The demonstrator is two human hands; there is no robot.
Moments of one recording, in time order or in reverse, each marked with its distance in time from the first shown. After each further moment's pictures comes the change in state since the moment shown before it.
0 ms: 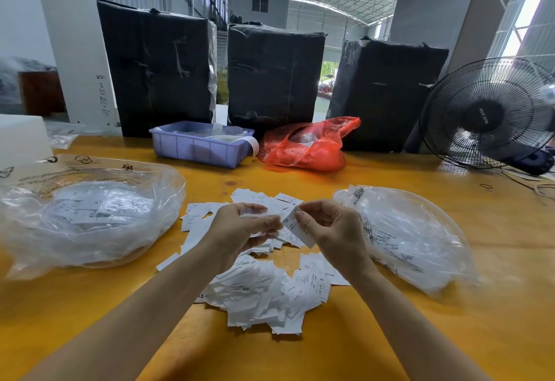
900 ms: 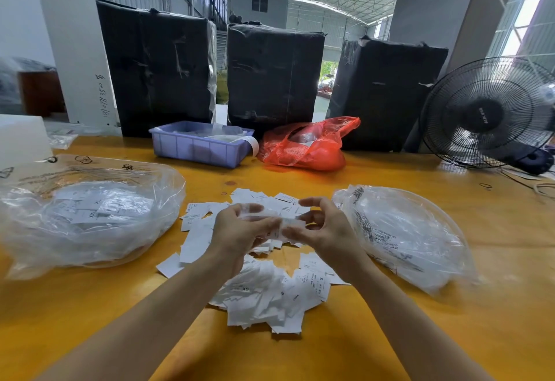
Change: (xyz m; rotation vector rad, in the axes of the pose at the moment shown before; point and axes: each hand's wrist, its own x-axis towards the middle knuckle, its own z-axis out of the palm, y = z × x) left_hand 0.000 -0.011 0.009 0.025 0.165 0.076; right_hand 0.000 0.002 0.000 0.048 -0.152 0.227
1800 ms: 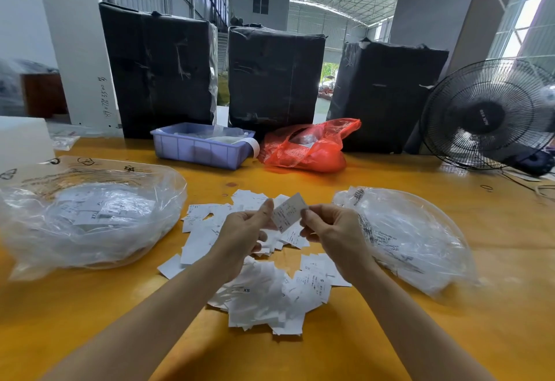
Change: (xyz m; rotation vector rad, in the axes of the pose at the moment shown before) left_hand 0.001 0.000 0.003 0.149 -0.062 -0.020; right_hand -0.002 -0.008 -0.002 0.097 0.089 -0.017
